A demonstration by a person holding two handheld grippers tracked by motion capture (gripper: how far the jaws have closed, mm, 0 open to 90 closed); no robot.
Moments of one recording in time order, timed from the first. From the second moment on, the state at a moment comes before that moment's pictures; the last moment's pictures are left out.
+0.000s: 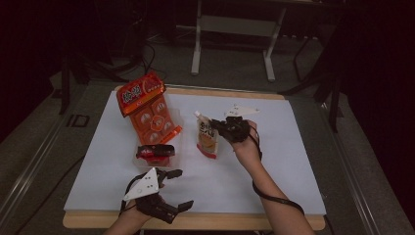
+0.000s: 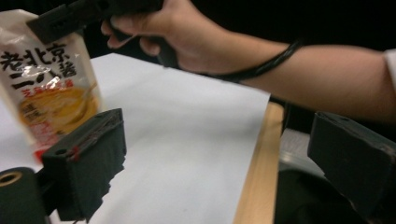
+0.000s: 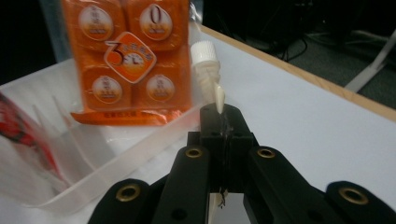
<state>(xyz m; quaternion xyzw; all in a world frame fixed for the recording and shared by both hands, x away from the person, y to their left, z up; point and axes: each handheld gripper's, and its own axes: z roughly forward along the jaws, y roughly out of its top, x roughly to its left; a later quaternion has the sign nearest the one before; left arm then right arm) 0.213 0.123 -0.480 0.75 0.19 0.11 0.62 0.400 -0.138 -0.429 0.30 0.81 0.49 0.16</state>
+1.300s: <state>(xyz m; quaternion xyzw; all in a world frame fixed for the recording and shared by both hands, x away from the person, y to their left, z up) 0.216 0.118 -0.425 0.75 0.19 0.10 0.63 0.287 -0.201 -0.344 0.16 0.80 0.56 0.14</state>
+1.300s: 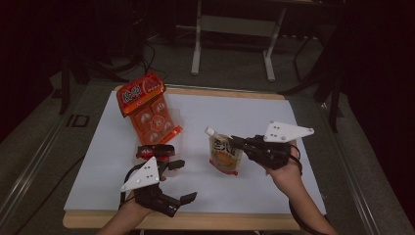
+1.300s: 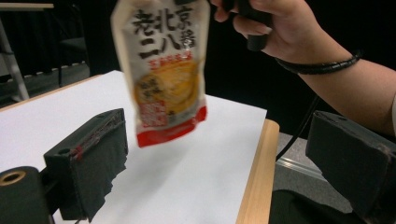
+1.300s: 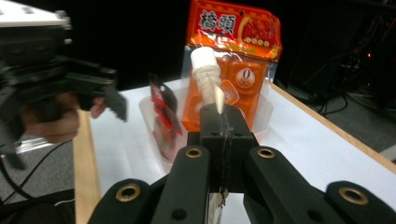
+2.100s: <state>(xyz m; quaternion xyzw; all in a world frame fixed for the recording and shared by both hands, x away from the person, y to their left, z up) 0.243 0.105 -0.385 0.75 0.15 0.09 0.64 0.246 -0.200 -0.324 0.10 0.80 0.58 0.10</state>
